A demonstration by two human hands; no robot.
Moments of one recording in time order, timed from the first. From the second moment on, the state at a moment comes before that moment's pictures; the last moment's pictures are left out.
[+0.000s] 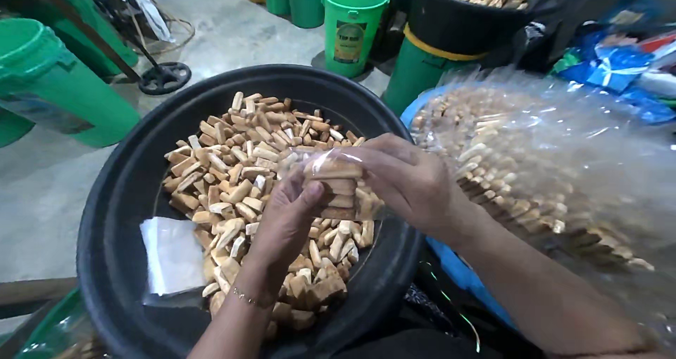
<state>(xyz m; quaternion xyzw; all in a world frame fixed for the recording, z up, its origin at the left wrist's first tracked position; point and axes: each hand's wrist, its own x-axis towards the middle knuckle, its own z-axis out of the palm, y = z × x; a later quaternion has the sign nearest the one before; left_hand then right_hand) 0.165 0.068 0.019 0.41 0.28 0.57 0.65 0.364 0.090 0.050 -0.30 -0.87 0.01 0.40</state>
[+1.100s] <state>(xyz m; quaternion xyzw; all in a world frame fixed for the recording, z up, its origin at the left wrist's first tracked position) 0.146 0.097 0.028 0.26 0.34 0.66 0.62 0.391 0.109 0.039 -0.40 -0.76 0.23 0.46</state>
